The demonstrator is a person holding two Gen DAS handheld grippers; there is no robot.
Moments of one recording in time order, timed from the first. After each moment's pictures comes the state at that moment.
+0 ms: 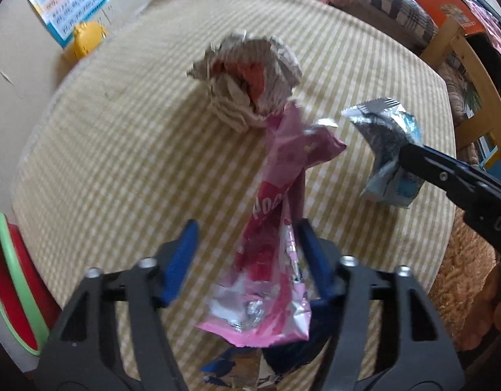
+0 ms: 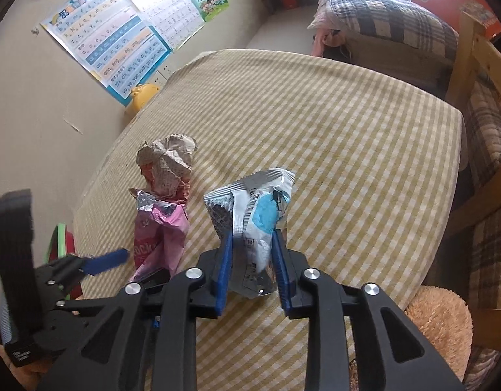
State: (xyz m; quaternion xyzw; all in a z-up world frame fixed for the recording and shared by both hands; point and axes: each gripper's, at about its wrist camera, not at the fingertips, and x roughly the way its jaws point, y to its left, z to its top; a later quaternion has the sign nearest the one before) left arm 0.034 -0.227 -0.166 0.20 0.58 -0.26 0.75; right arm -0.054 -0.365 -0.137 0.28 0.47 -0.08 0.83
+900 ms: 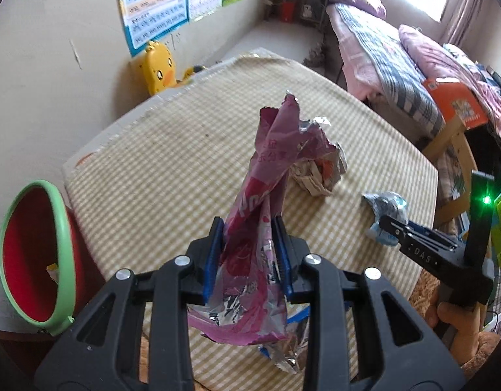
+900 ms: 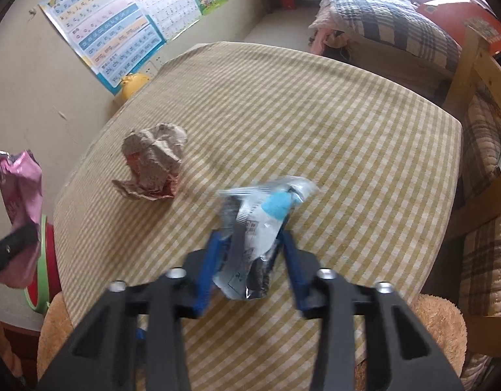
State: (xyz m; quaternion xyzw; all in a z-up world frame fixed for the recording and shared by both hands) left arm 0.041 -0.135 -0.072 0.08 0.49 -0.20 0.84; right arm -0.041 -0.349 -0.142 0.22 0.48 -0.10 0.84
